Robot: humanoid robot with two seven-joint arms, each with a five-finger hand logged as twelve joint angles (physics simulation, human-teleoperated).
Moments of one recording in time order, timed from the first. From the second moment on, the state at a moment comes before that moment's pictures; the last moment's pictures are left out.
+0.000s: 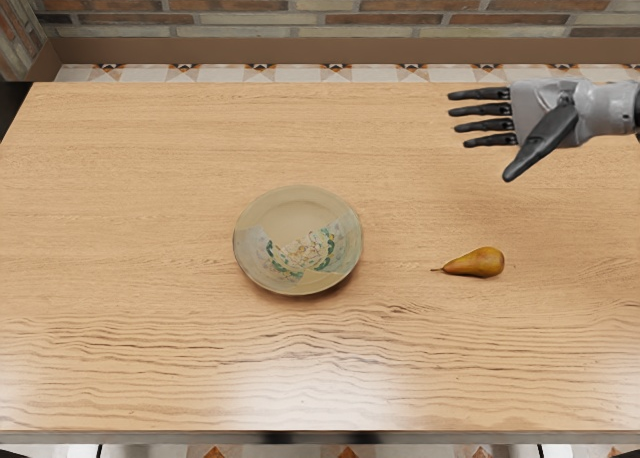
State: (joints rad) left arm -0.10 0.00 0.00 -0.10 -0.17 -0.05 0.15; right arm 1.22 -0.86 0.22 1.10 0.13 0.61 -0.45
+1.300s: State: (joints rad) left arm -0.10 0.00 0.00 -0.10 -0.17 -0.05 0.15; right arm 1.14 -0.97 0.27 1.64 -0.71 0.28 -0.51
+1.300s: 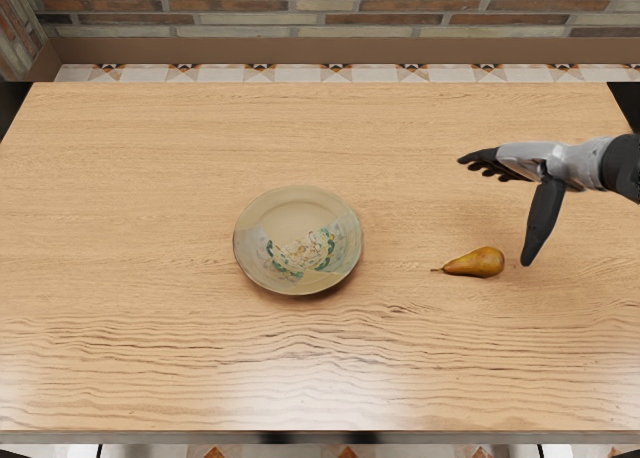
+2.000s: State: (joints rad) left arm -0.10 0.00 0.00 -0.10 -0.17 -0.05 0.15; right arm 0.92 -0.96 0.27 1.74 -0.92 0.00 -0.40
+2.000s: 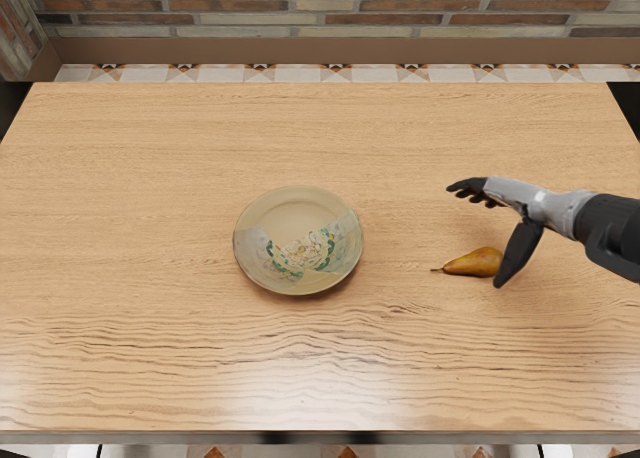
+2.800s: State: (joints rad) left arm -0.10 0.00 0.00 -0.10 -0.17 -0.05 0.15; right arm 0.86 -0.93 0.26 1.74 -1.00 -0.04 -0.42
